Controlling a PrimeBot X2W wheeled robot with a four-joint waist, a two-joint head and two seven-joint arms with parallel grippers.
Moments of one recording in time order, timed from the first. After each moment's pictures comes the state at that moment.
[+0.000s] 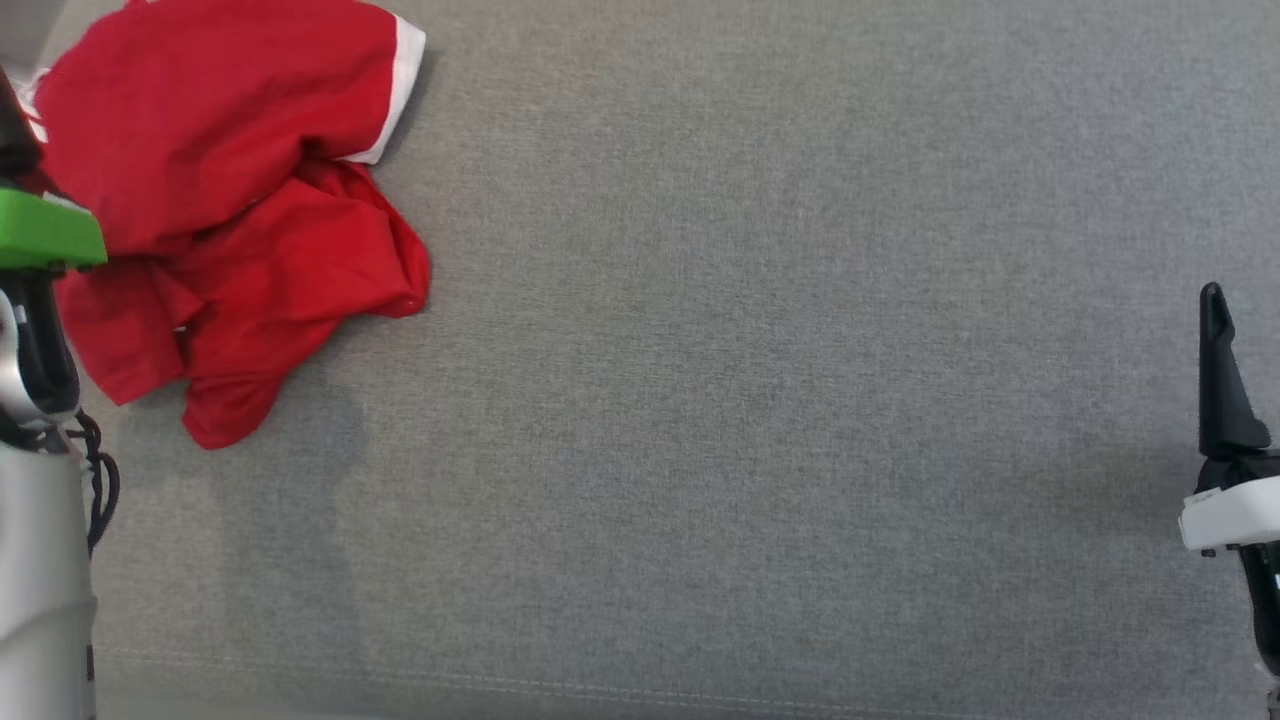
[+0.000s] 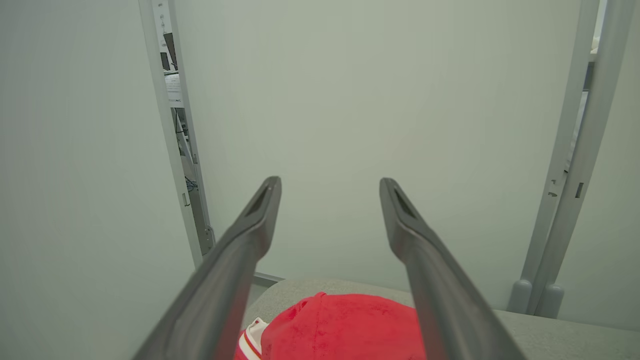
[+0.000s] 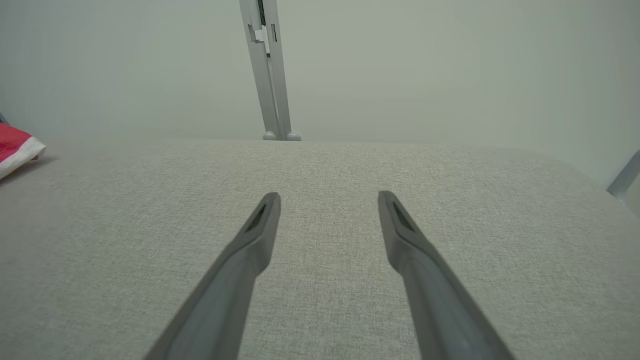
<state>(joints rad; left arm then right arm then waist) -0.66 0.31 0.05 0.22 -0.38 0.06 -0.14 -0.07 -0.22 -0.22 -0.11 0.23 0.13 -0.06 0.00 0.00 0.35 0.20</state>
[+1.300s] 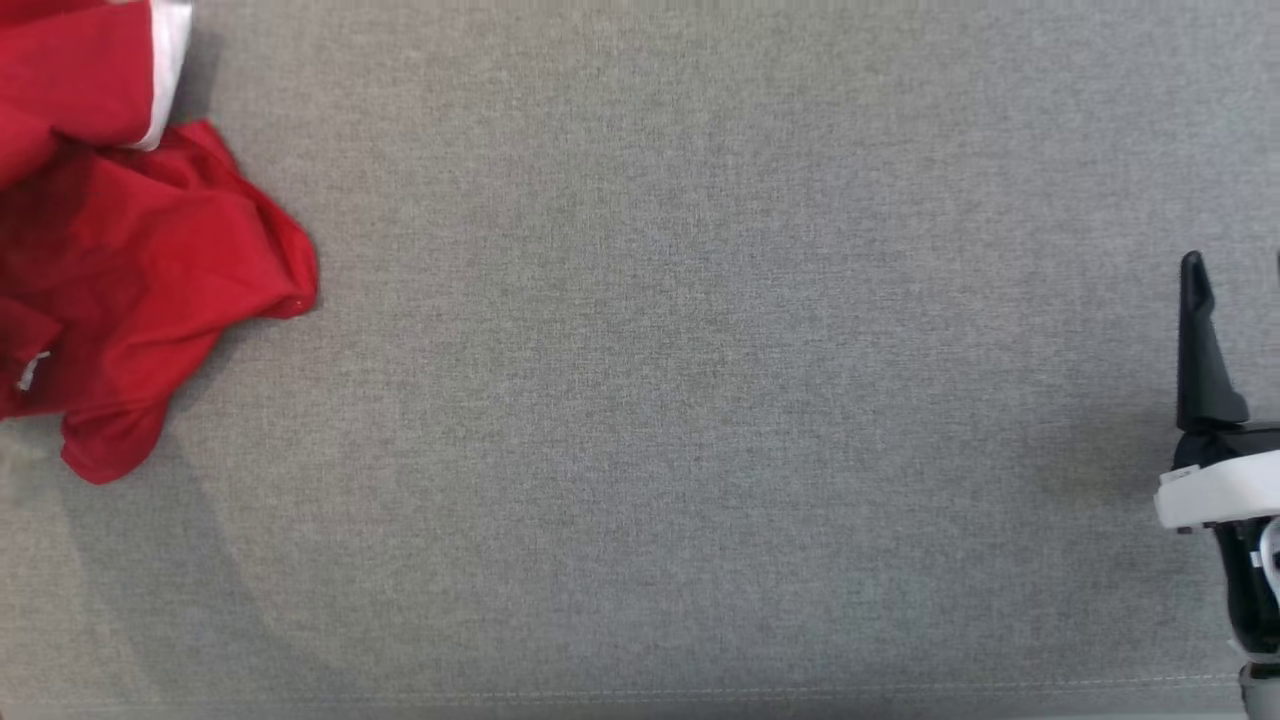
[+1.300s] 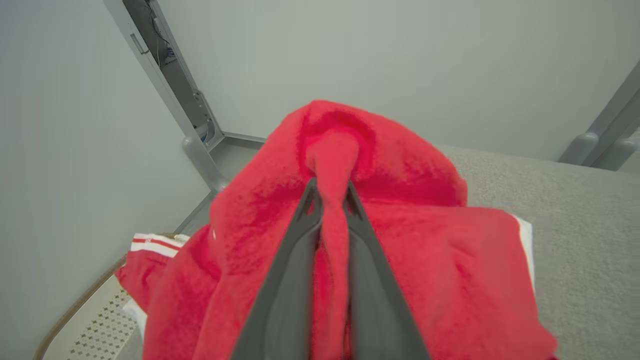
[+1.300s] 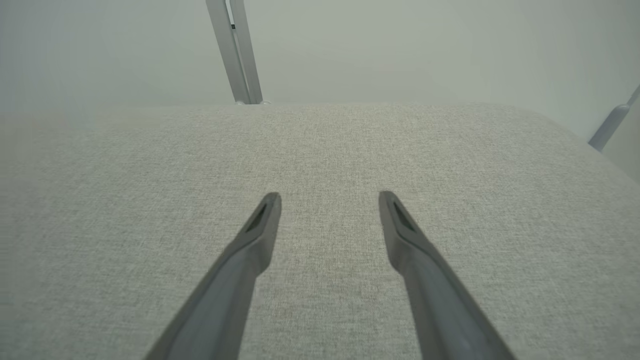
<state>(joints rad) -0.97 0.44 -0.01 0.91 -0.43 -0.07 -0.10 -0.12 -0.22 -0.20 -0.13 0.24 0.13 -0.07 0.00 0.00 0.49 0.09</state>
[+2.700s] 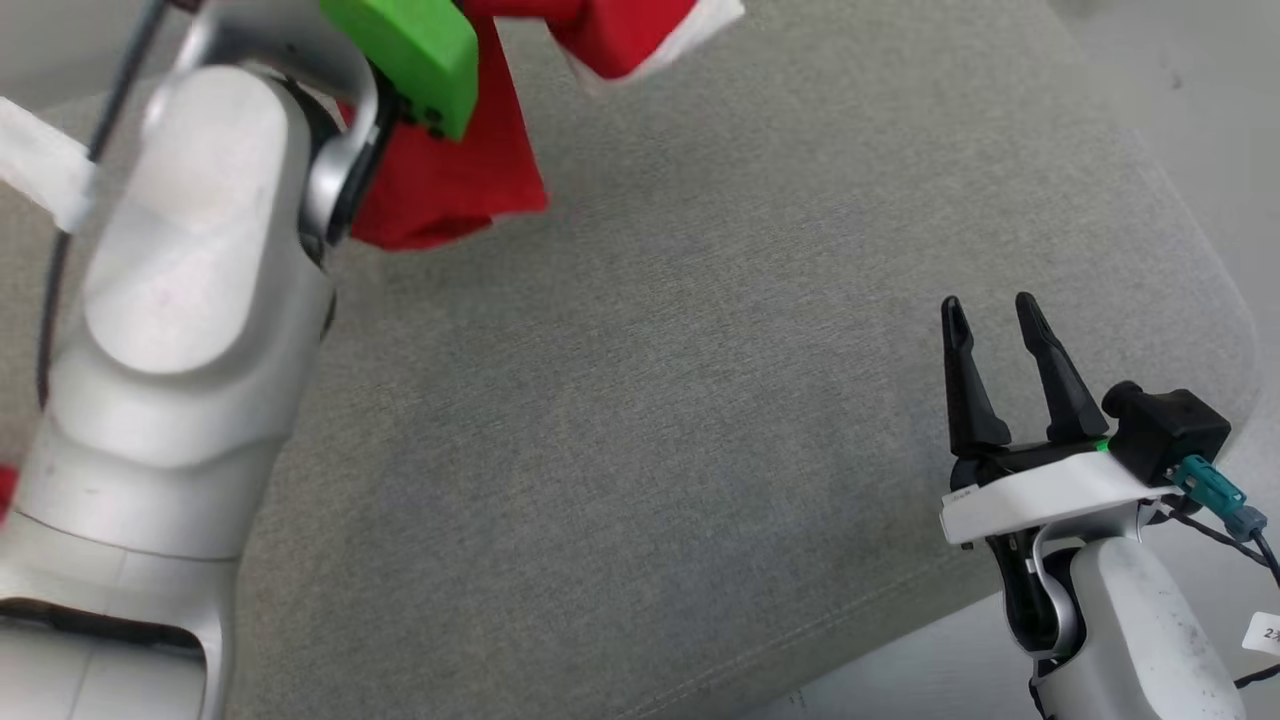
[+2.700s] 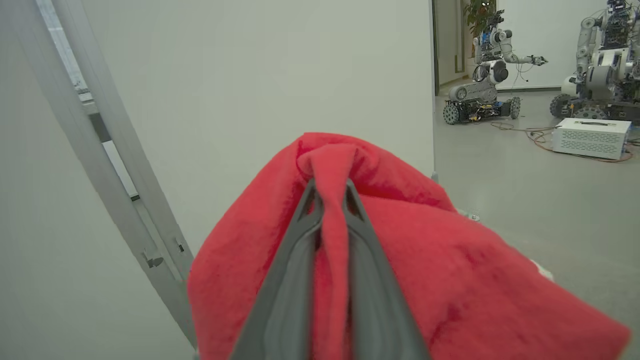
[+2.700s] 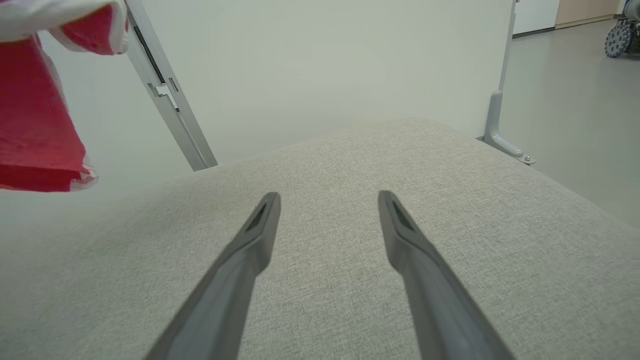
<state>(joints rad) -1.10 0.19 -0.47 0.43 -0.32 -0.11 0.05 -0.24 -0.06 0.05 0.20 0.31 0.13 -0.26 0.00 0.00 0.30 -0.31</state>
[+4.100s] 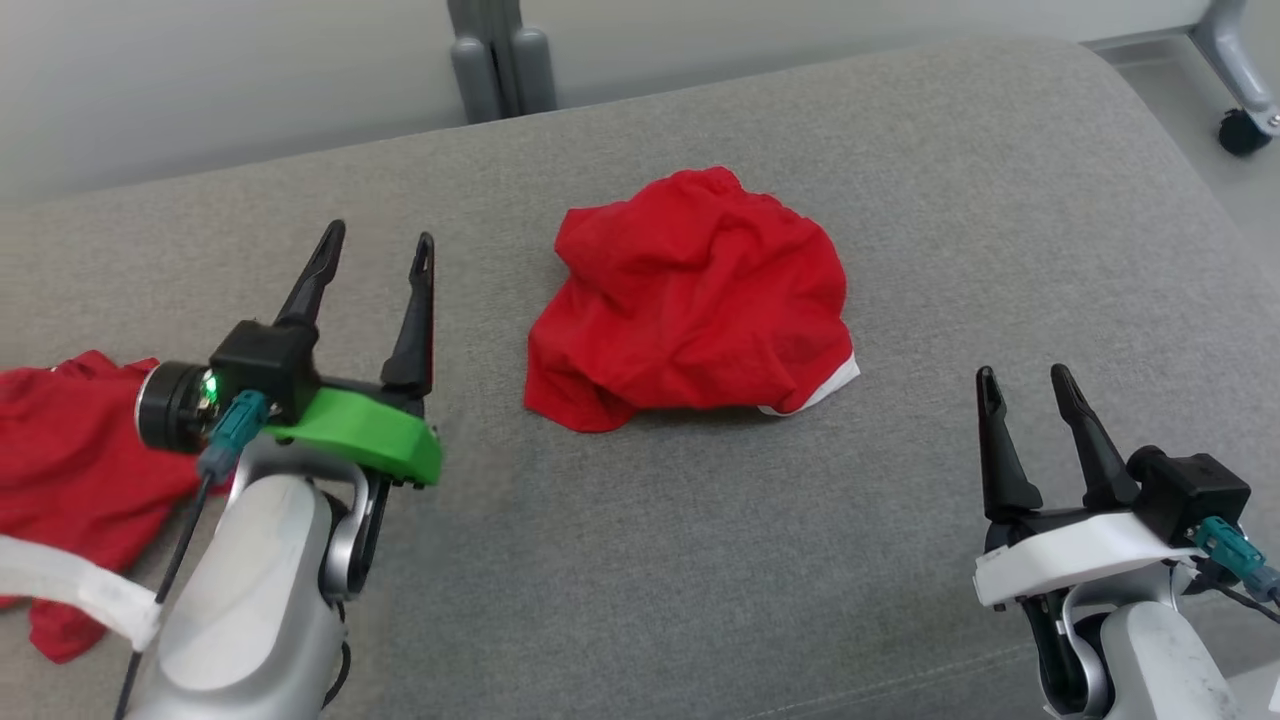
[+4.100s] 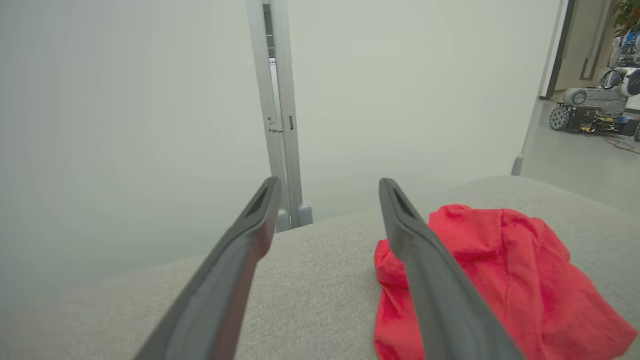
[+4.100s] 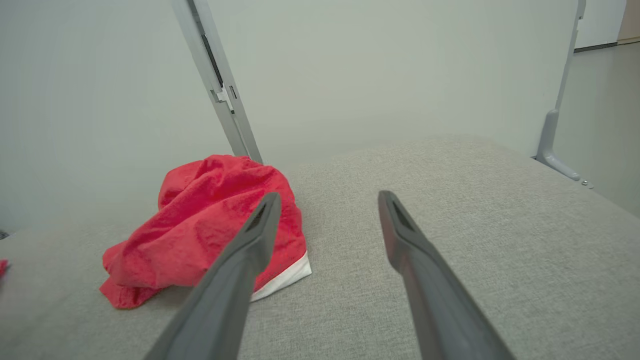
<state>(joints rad) -0.51 0.22 -0.38 0.39 -0.37 0.01 -0.26 -0.12 -0.07 -0.01 0.18 0.26 0.13 -0.25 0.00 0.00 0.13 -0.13</state>
